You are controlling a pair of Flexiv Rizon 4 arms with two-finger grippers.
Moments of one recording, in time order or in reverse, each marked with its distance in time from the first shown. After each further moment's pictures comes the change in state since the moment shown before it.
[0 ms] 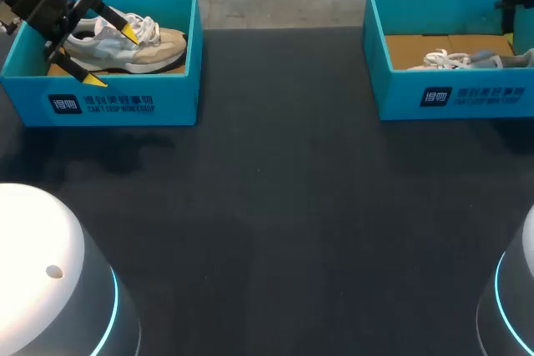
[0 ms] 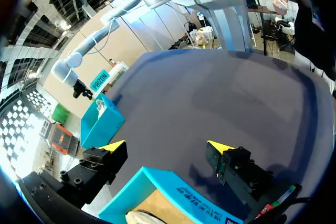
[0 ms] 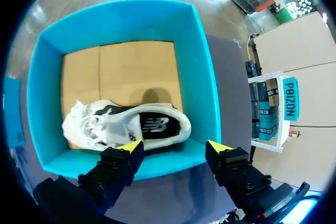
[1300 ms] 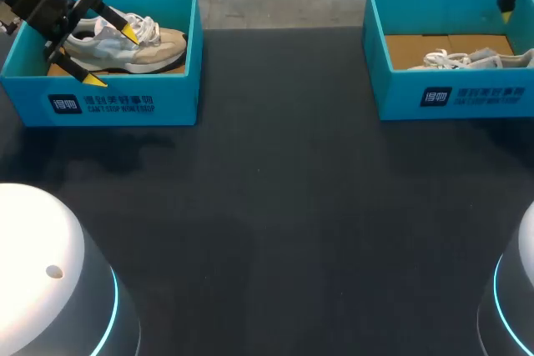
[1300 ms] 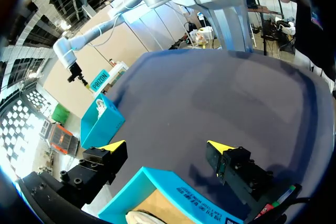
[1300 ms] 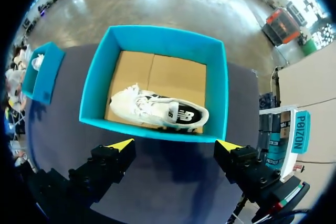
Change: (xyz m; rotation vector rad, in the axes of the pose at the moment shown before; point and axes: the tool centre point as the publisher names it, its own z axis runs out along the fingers) left arm 0.000 0.000 0.000 0.000 0.000 0.000; right arm 0.016 -0.044 -0.093 -0.163 0.173 -0.237
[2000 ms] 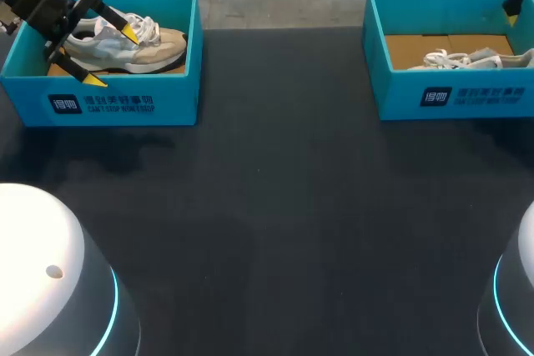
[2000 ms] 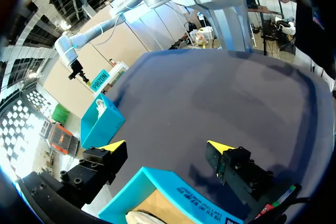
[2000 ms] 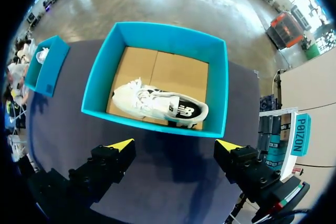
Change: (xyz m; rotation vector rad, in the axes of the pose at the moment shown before) left arm 0.000 0.000 0.000 0.000 0.000 0.000; right arm -0.003 -0.013 -0.006 -0.001 0.009 -0.022
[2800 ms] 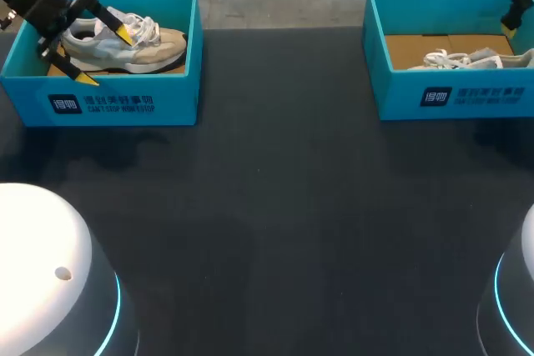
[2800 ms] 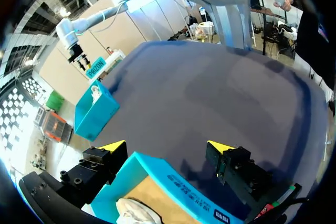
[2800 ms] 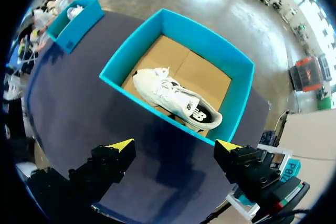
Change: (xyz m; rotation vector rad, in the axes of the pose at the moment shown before) left arm 0.007 0.020 -0.014 -0.086 0.047 -0.074; right arm 0.018 -0.015 -0.004 -0.021 0.042 -0.383
